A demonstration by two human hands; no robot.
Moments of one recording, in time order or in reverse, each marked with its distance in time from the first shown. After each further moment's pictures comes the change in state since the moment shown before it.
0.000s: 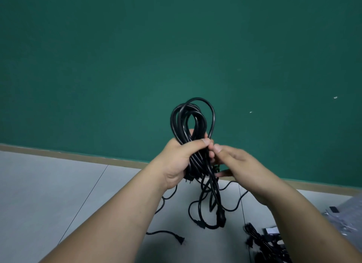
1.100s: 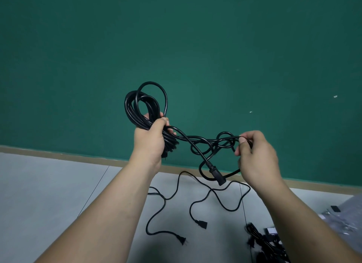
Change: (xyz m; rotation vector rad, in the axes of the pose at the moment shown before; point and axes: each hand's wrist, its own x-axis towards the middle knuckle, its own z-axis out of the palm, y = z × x) left_hand 0.012 0.028 -0.031 0.025 0.661 0.356; right_hand 0.012 0.017 -0.014 -0.350 0.715 -0.100
